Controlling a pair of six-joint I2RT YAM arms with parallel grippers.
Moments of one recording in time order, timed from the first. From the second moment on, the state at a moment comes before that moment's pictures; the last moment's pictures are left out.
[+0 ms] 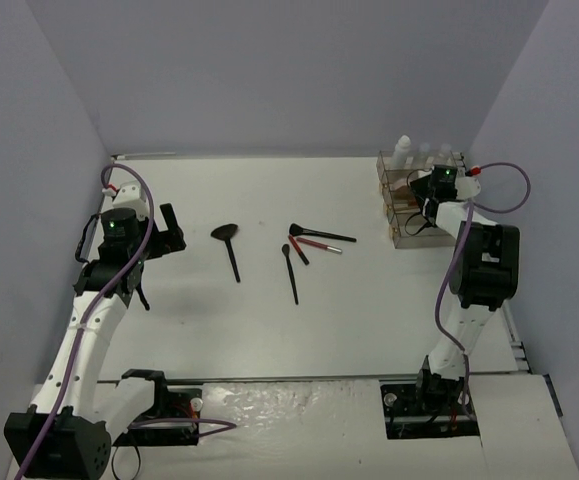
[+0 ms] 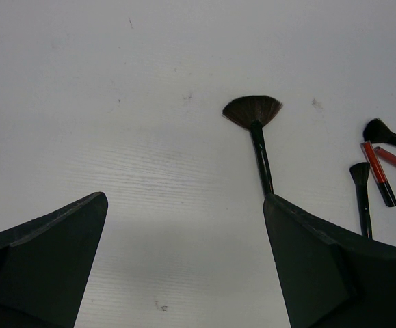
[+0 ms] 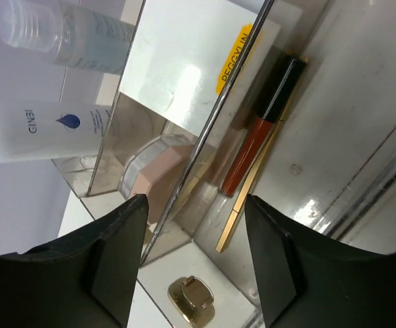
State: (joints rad) left arm -0.05 0.98 0.92 -0.46 -0.04 -0.25; right arm -0.13 1.98 1.27 0.09 0.19 1.02
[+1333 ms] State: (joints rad) left arm -0.05 0.97 0.92 -0.46 -0.05 -0.25; right arm 0.64 1.86 1.05 -0.11 0.00 0.00
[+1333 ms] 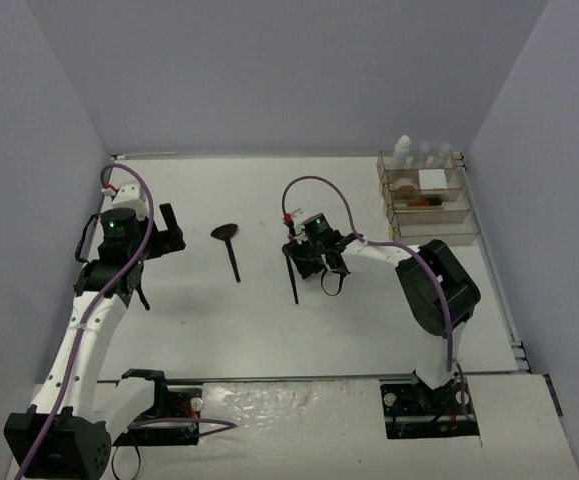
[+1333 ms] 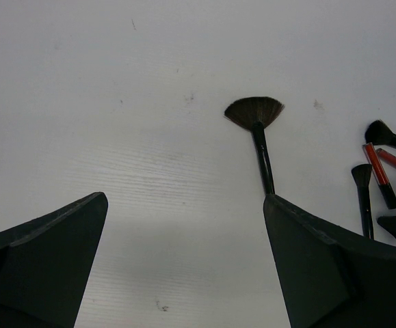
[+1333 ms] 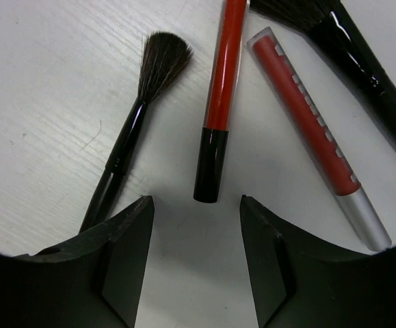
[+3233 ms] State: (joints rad) left arm -0.05 0.97 0.92 -0.46 -0.05 -0.25; right arm -0.13 1.89 1.22 -0.02 0.23 0.95
